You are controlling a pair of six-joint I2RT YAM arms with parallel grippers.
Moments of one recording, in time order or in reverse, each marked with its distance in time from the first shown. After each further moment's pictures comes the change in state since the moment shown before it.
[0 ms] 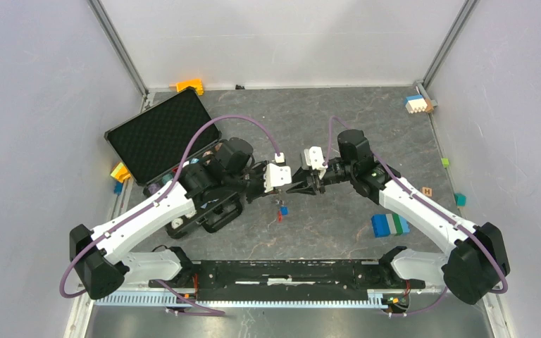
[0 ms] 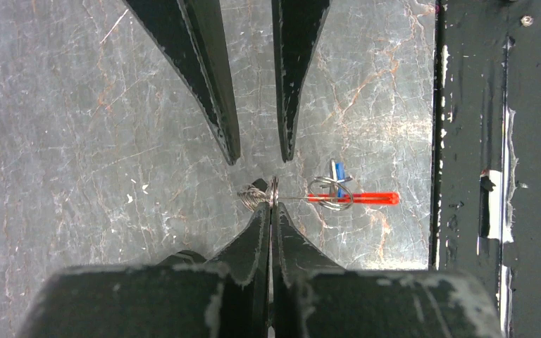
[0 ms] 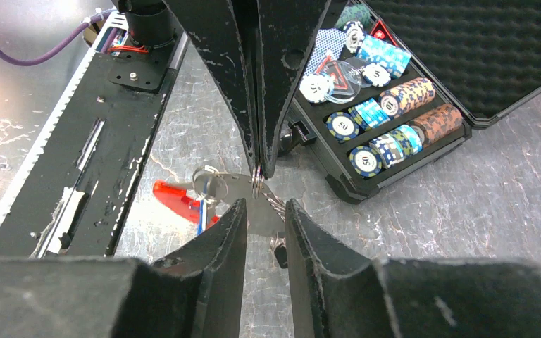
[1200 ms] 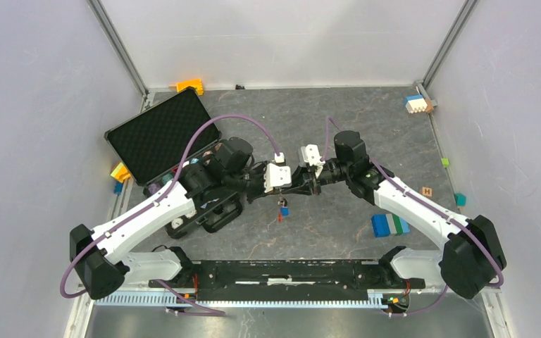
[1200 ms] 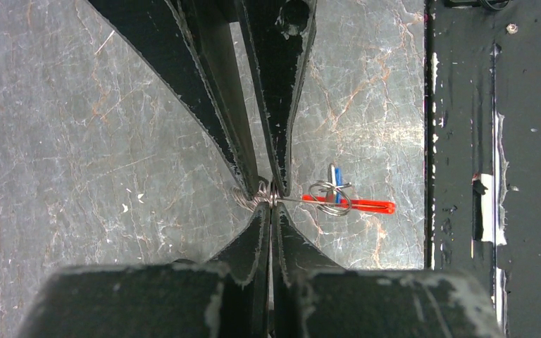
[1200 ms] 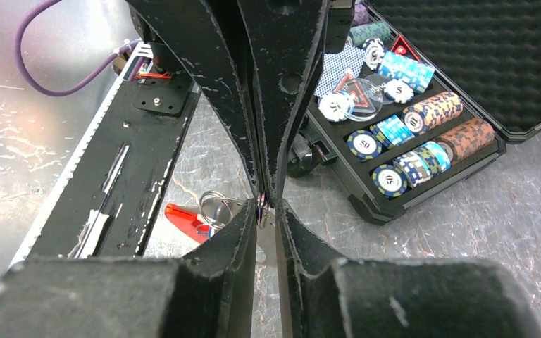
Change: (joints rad) left arm 0.010 -0.008 -0.013 0.019 0.038 -0.002; right arm 0.014 0.038 -0.030 0.150 -0.049 0.150
